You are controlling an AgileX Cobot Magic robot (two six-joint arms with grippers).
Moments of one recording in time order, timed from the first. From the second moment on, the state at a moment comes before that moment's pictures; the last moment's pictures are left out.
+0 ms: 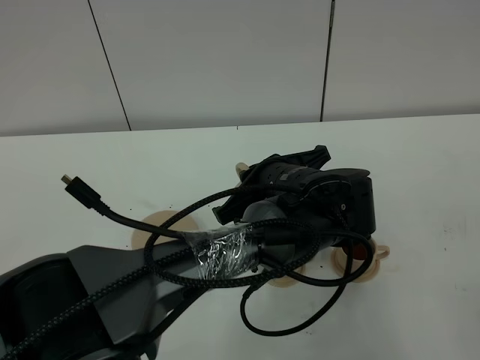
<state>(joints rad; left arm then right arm) -0.95 2.30 -1.87 1.10 1.19 1.25 0.04 -0.01 -0.48 0.18 1.06 0.05</state>
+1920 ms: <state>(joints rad) -0.97 2.33 -1.87 1.14 1.19 1.25 0.04 -0.01 -0.48 0.18 1.06 0.05</state>
